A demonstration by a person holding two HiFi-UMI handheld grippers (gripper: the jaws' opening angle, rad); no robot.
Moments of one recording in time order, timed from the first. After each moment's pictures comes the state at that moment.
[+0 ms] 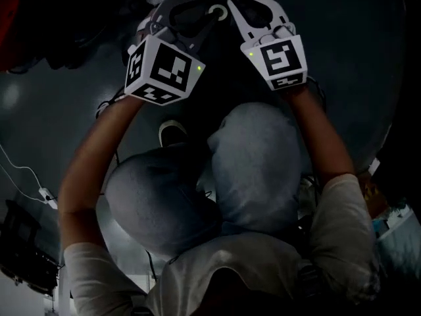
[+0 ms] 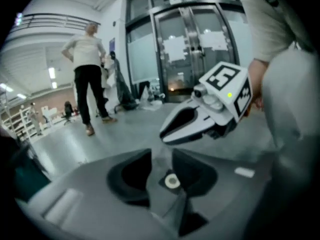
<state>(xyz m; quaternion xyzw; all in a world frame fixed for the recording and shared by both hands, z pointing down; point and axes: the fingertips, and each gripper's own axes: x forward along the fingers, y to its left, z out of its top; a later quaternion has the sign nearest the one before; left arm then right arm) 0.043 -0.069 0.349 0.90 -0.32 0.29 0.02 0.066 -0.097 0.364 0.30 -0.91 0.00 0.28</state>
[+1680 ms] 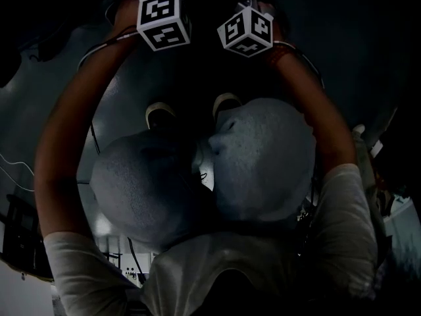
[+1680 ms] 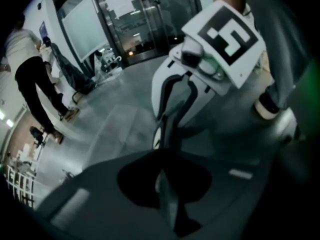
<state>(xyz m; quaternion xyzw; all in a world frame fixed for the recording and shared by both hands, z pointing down) 0.076 -0.056 0.534 0.83 -0.12 0.53 -0.07 0.113 -0.060 0.547 0.20 -0.84 -0.09 0.49</state>
